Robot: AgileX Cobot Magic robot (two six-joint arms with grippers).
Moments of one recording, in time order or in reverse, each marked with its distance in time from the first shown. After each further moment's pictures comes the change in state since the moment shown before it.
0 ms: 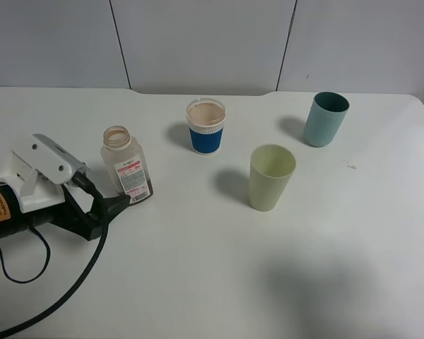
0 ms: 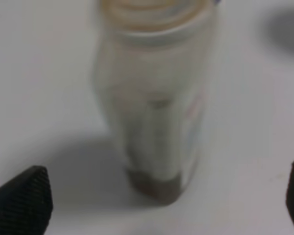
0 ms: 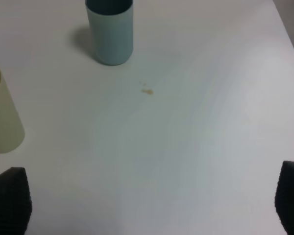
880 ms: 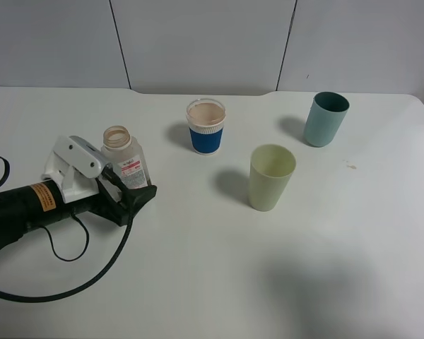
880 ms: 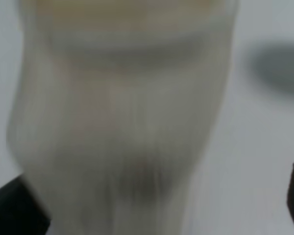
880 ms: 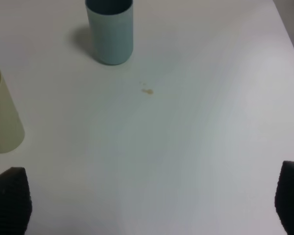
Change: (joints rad) left arm 0.071 0.453 -0.137 0.126 -0.434 -0.007; right arm 0.000 0.000 0.000 0.000 0.000 0.000
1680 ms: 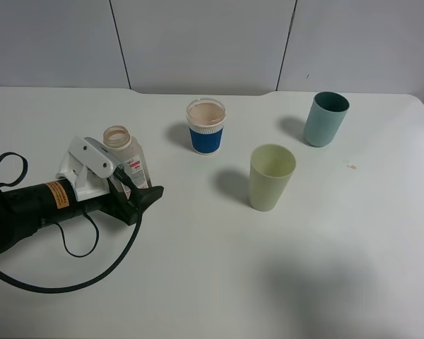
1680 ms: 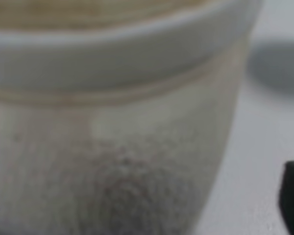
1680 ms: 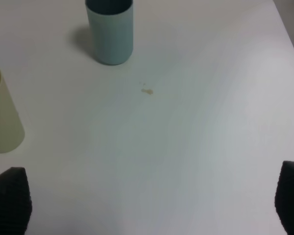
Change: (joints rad) left arm 0.000 0.080 -0.049 0.037 -0.001 -0.010; right arm 0.000 0.000 0.000 0.000 0.000 0.000
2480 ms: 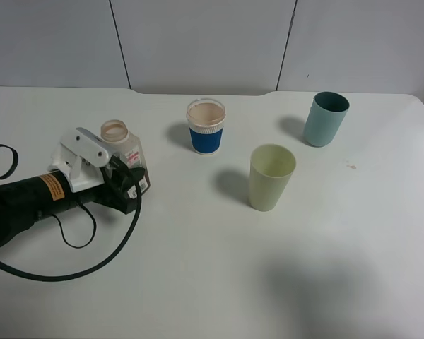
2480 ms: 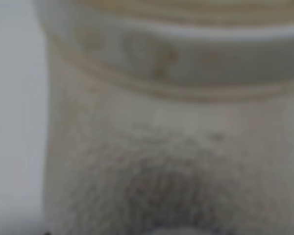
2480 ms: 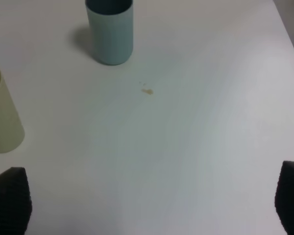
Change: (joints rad) left arm 0.002 -0.098 0.000 -0.135 0.070 0.011; right arm 0.000 0.000 0.000 0.000 0.000 0.000
